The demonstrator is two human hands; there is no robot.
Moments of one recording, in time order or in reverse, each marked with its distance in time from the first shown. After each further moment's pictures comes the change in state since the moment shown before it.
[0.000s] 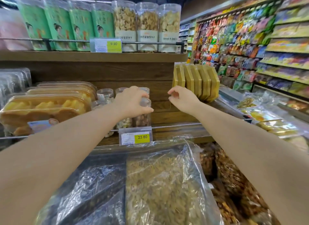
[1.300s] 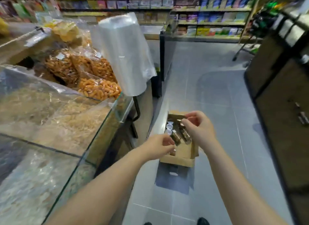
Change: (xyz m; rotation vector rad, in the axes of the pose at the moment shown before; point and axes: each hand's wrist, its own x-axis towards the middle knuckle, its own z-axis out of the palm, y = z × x) left_hand -0.596 0.262 0.134 -0.503 -1.125 0.922; right_hand -0.795 -0.198 0.019 0.298 1.014 1.202
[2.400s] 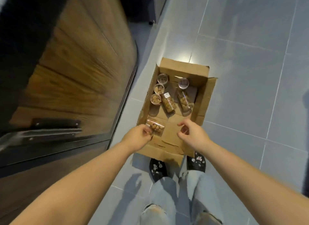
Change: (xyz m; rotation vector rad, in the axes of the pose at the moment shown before) left_hand 0.444 -0.202 0.162 -0.072 -0.139 -0.617; right_hand 0.349 0.449 0.043 -0.497 -0.698 0.386
